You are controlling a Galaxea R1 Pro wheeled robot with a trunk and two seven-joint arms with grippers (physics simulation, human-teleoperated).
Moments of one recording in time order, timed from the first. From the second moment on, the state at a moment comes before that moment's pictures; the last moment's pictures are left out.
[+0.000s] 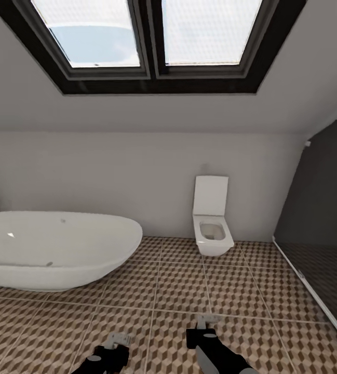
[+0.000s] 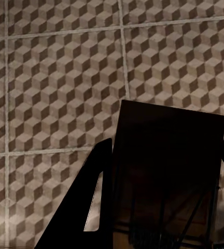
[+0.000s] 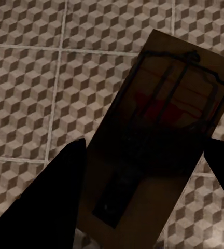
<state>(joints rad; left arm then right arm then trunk) -0.44 -0.03 -0.25 -0.30 0.09 0.09 0.05 -0.52 0.17 0.45 -0.34 -0.42 0.15 -0.29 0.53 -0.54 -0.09</state>
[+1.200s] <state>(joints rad) -0.44 -0.03 -0.25 -0.30 0.09 0.06 0.05 -0.52 0.17 0.45 -0.31 -0.42 0.15 -0.29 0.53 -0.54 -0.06</state>
